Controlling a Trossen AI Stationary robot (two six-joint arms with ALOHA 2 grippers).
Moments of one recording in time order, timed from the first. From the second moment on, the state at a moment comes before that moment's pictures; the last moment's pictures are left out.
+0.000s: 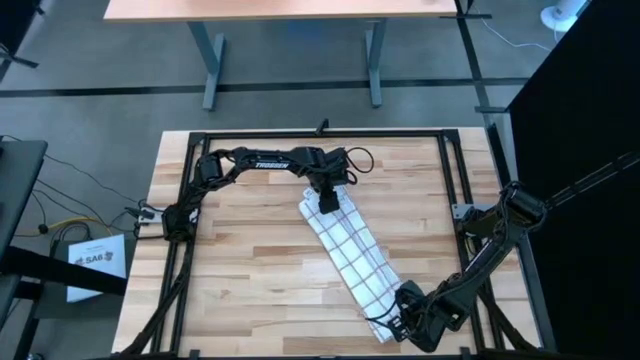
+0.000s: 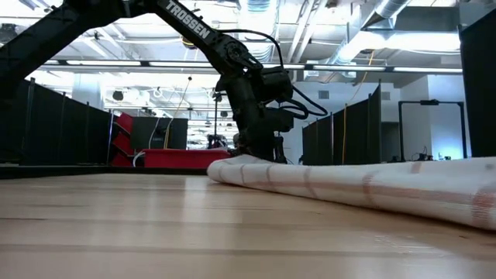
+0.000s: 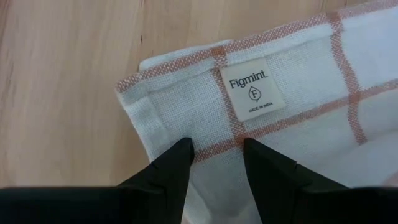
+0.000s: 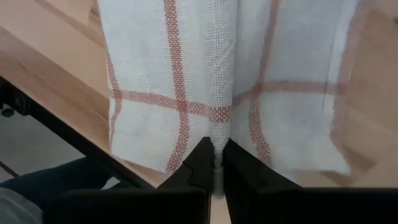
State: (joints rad) left arm 0.32 2.26 1.67 -0.69 0.16 0.10; right arm 0.94 1.72 1.05 -0.58 0.13 1.98
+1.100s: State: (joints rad) left arm 0.32 2.26 1.72 -0.74 0.18 0.18; right arm 0.95 1.72 1.06 -0.73 0.17 1.94
